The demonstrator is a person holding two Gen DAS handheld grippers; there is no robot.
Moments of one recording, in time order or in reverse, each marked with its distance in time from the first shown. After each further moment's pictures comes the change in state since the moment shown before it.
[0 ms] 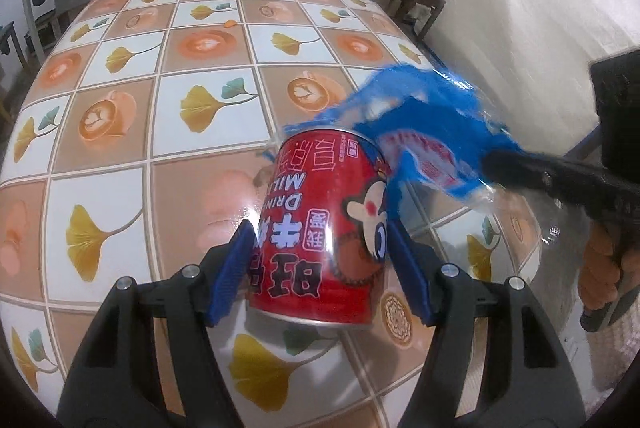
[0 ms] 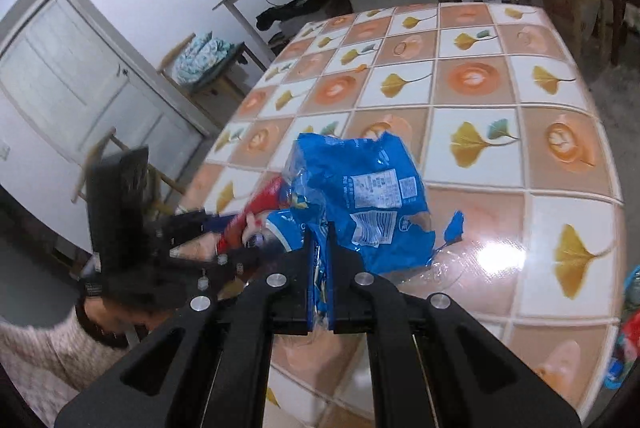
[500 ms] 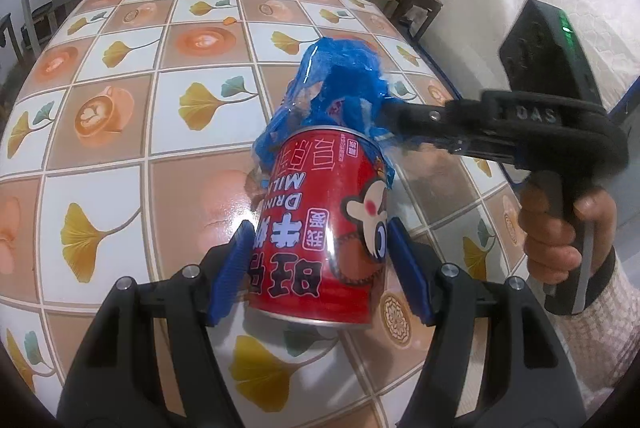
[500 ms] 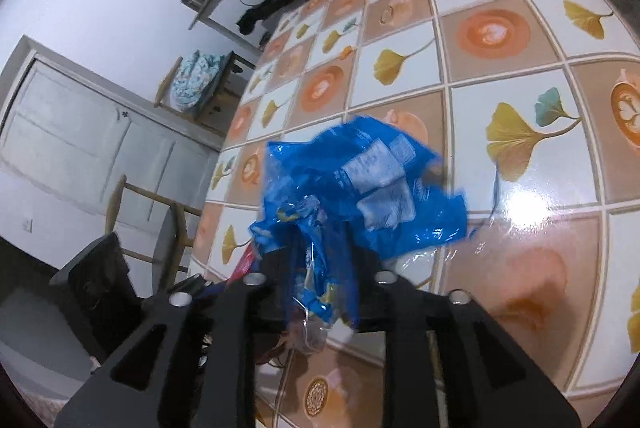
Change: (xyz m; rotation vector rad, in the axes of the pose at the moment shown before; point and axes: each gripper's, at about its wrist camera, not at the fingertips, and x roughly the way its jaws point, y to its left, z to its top) left arm 0.001 0.007 0.002 -0.017 0.002 -0.035; right arm 0.072 -0.035 0.036 0.224 0.078 0.105
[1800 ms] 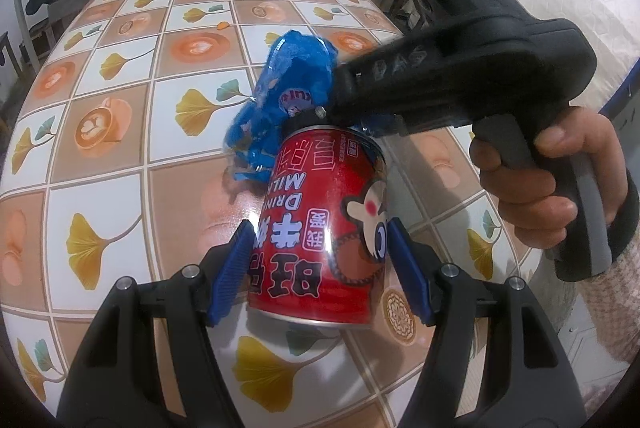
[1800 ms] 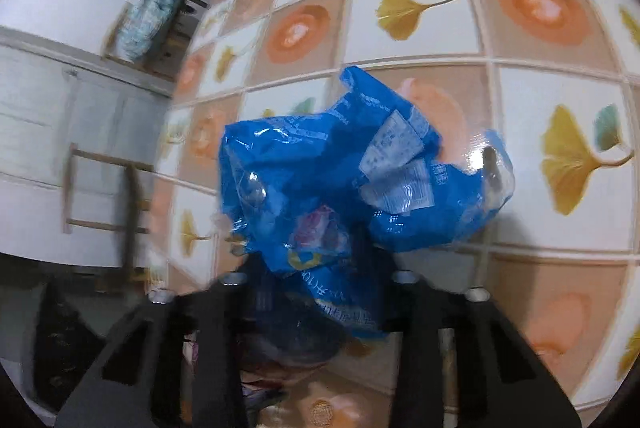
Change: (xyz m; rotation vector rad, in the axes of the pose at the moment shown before) left arm 0.000 -0.010 -0.001 0.051 0.006 0.031; right arm 0.075 0.032 0.031 -0.014 0.243 -0.224
